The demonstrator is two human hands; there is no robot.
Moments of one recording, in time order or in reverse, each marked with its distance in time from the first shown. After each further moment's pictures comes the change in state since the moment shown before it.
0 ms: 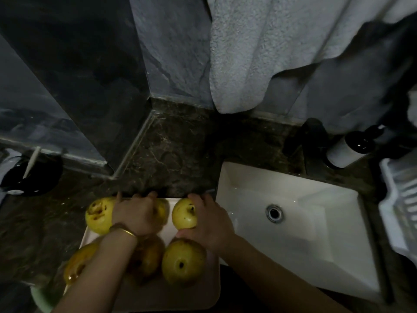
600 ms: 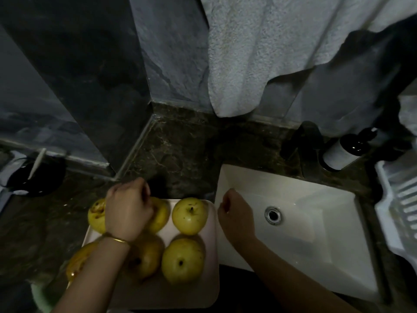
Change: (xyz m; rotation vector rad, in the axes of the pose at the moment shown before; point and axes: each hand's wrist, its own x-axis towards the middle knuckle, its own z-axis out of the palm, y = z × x) left_hand -0.020 -0.010 -0.018 -0.506 0.521 -0.025; right_hand -0.016 0.036 -0.006 0.332 0.520 0.127
